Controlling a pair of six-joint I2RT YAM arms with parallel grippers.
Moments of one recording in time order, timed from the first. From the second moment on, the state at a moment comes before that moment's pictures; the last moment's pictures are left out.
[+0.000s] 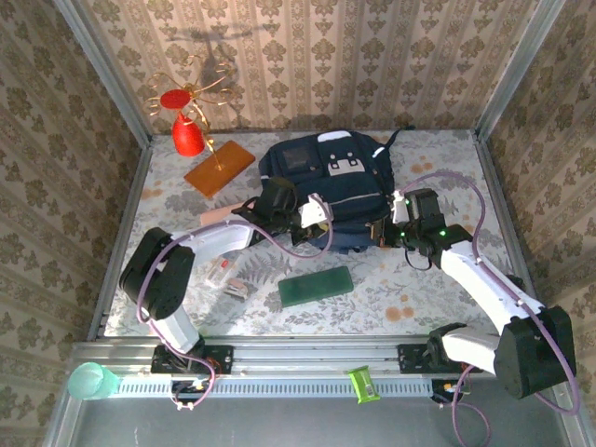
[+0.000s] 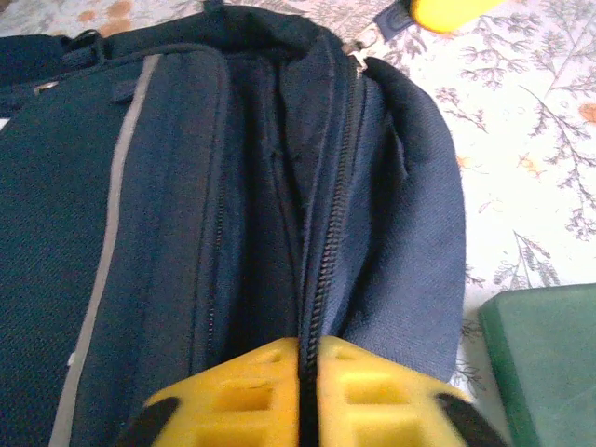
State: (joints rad) left arm -0.69 1.69 1.04 -0.04 0.54 0.57; right arm 0.24 1.16 0.77 -0.45 -0.30 0.36
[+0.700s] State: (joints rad) left arm -0.88 1.80 1.23 -0.06 0.38 0.58; right arm 0.28 1.08 0.74 -0.39 -0.41 0.39
